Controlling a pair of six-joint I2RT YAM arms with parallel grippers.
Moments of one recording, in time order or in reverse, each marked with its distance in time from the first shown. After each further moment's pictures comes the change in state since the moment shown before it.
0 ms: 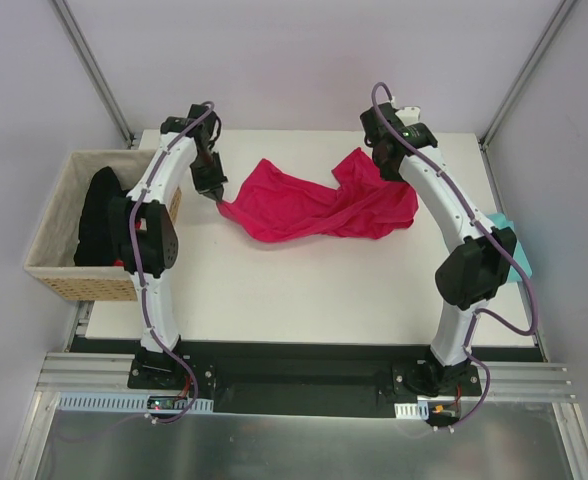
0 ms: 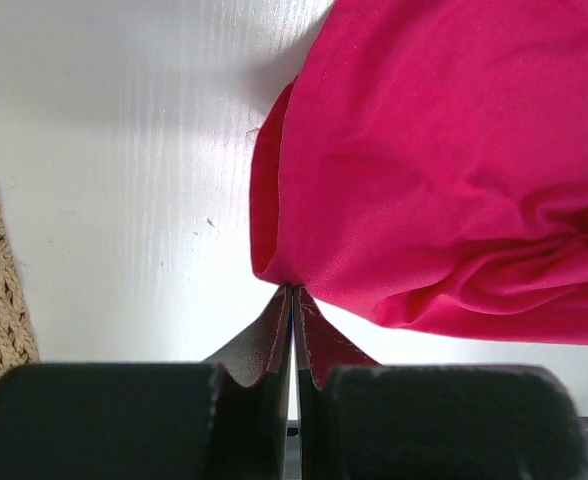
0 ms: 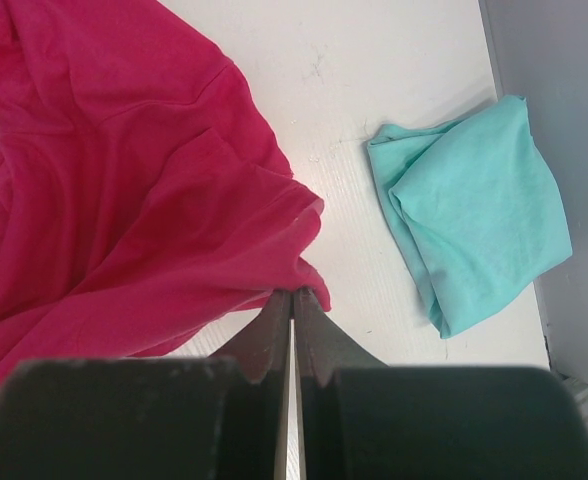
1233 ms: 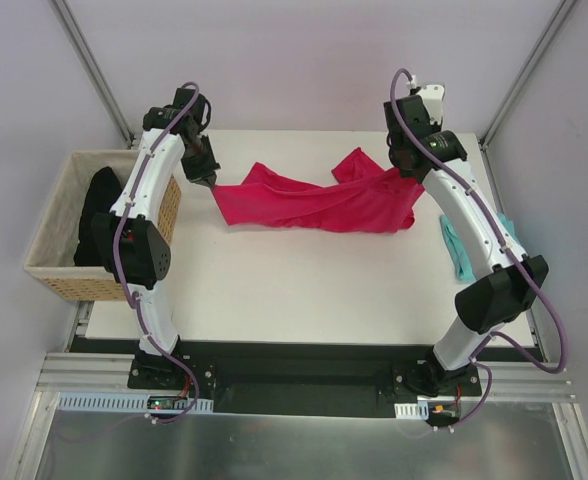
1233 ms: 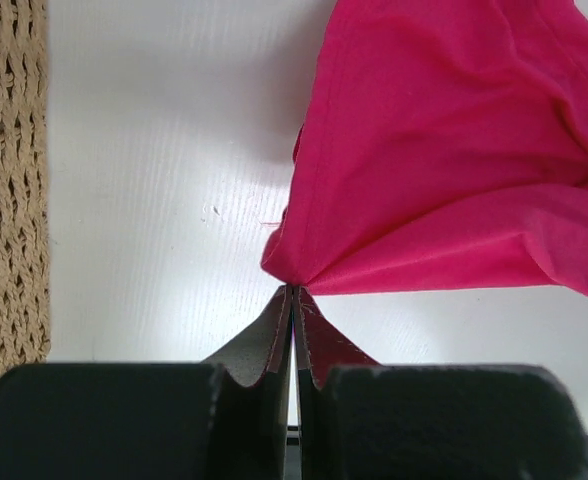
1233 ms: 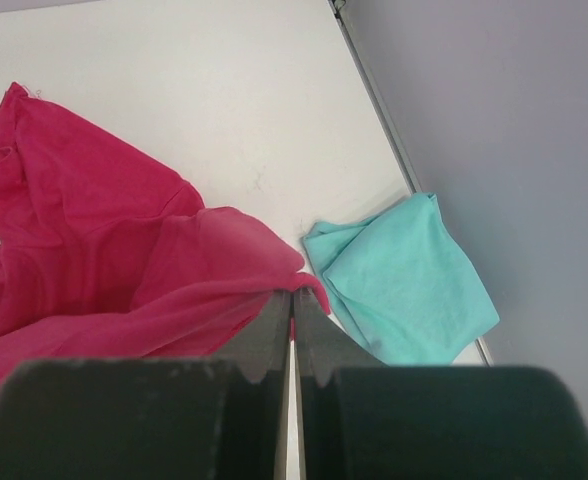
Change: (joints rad) left arm 0.009 -0.123 0.063 -0.030 -0.054 -0.044; right arm -0.017 -0.195 -0.104 0.249 0.142 -0.193
